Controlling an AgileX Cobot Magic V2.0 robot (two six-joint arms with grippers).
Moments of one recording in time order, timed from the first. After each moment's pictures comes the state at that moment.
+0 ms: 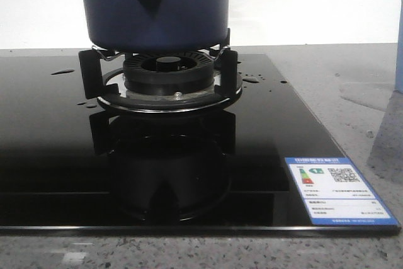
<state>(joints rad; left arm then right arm) -0.11 0.19 -0.22 -1.65 0.50 1.59 0.14 0.04 -0.36 0.55 0.40 -0.61</state>
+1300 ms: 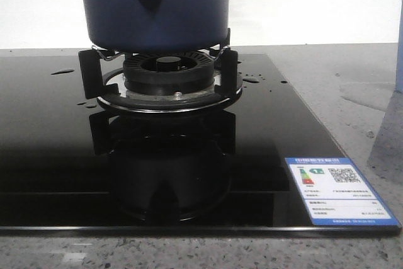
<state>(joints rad) -0.05 0.17 0.00 -0.04 0.05 0.09 0.14 0.04 -0.36 0.55 0.40 -0.61</state>
